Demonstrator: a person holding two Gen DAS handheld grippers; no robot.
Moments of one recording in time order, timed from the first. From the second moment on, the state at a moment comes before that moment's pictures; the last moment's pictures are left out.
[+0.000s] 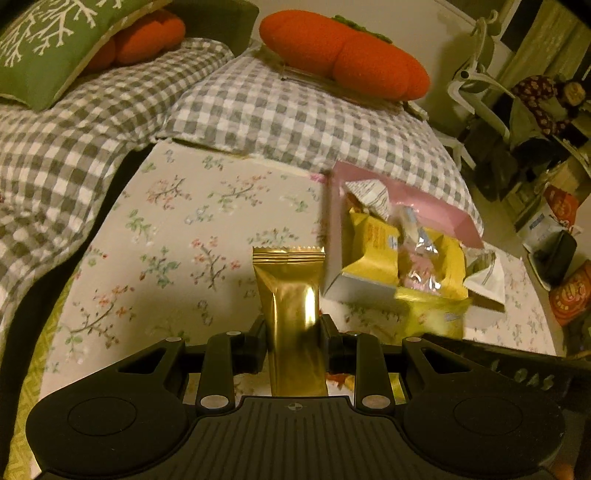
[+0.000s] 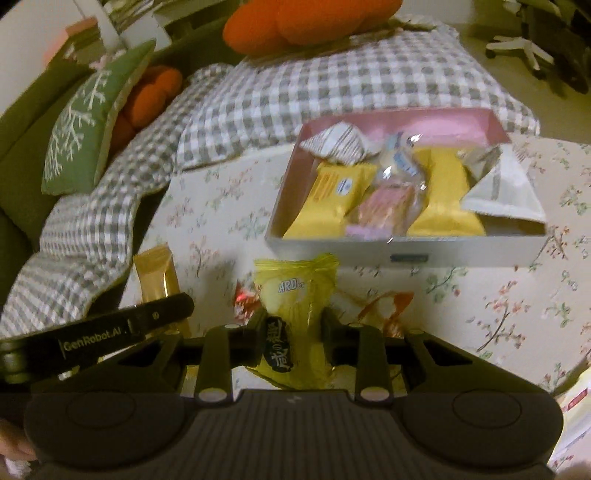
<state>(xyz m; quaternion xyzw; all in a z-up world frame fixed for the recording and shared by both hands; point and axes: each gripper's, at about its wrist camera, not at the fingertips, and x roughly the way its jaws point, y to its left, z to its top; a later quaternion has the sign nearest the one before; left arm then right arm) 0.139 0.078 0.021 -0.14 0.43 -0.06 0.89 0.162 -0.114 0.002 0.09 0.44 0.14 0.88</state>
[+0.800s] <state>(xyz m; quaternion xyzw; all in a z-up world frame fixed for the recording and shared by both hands) 0.234 0.009 0.044 -0.17 0.40 -0.13 0.89 0.210 -0.259 0.028 0.22 0.34 0.05 0.91</state>
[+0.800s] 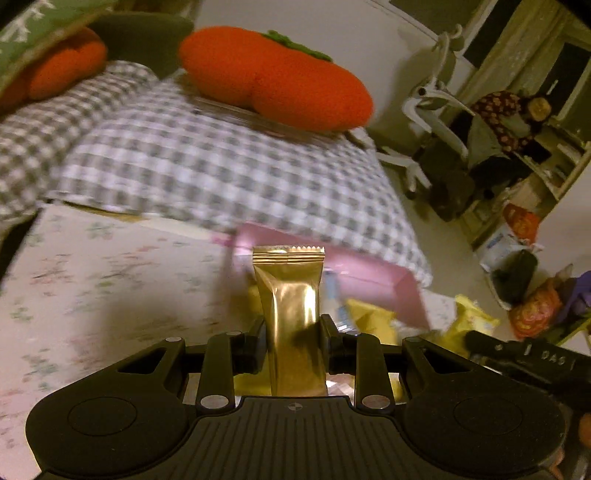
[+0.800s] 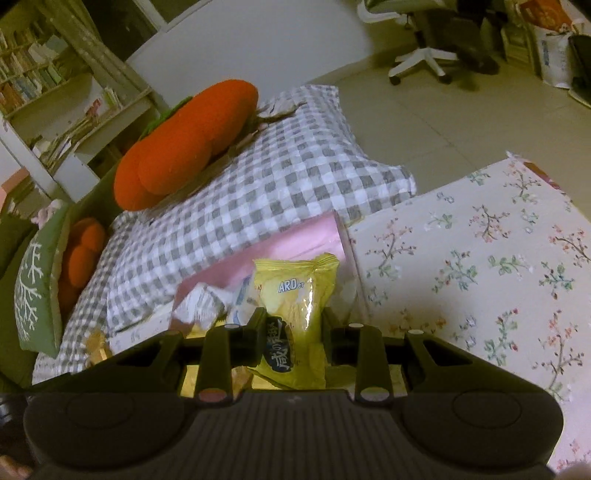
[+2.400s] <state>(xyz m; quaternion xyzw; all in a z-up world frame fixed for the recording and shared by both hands) 0.213 0.028 0.030 -0.12 0.42 -0.08 0.90 0.202 -0.238 0.035 0.22 0.37 0.05 0.90</state>
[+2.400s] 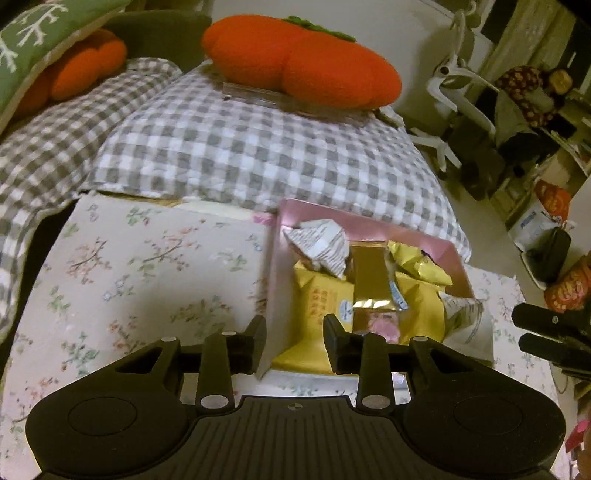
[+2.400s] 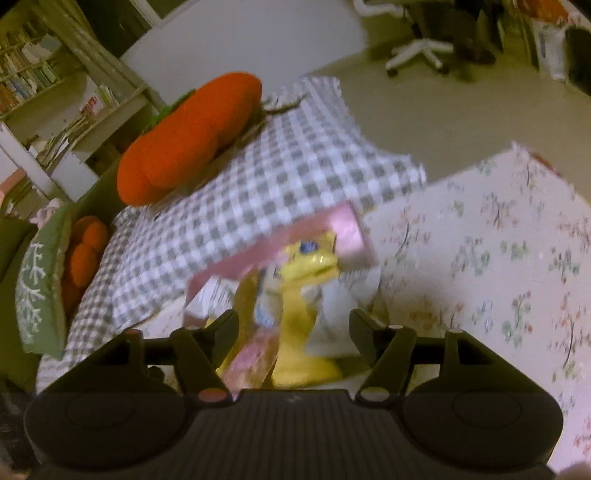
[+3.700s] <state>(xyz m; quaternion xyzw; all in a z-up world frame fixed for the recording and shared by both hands) 0.166 0.035 -0.036 -0.20 0.53 -0.04 0.82 0.160 -0.183 0.006 0.02 0.46 0.09 0.88</state>
